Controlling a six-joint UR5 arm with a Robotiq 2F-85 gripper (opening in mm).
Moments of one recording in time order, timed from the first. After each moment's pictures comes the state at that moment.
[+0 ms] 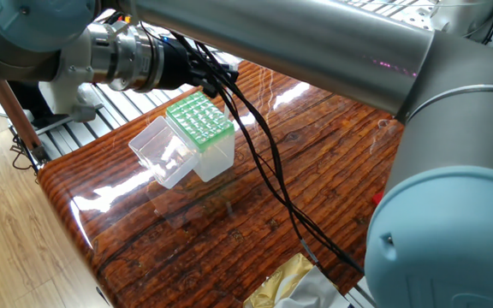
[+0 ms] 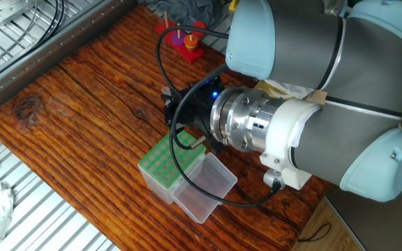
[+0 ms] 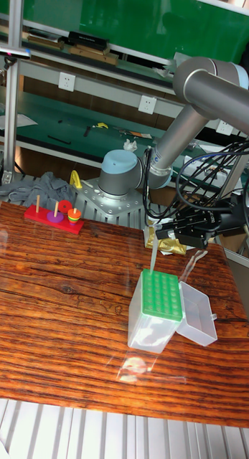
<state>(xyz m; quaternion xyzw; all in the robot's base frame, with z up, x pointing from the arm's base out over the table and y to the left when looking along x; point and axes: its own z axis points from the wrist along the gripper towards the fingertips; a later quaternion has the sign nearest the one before) 0.532 0.070 0.256 0.59 -0.64 0.34 0.37</state>
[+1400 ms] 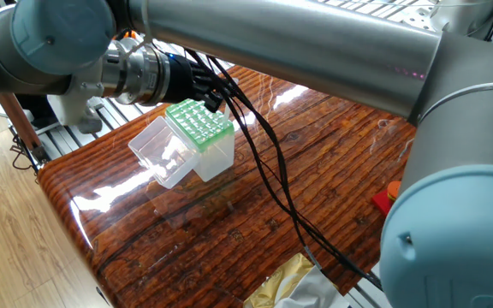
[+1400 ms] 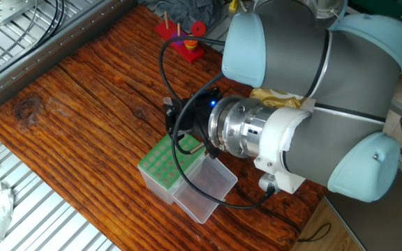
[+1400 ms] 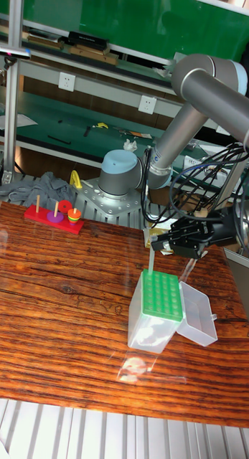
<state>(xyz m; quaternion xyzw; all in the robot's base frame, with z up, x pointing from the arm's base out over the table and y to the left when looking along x) 0.531 0.071 0.216 0.58 -0.65 0.33 0.35</state>
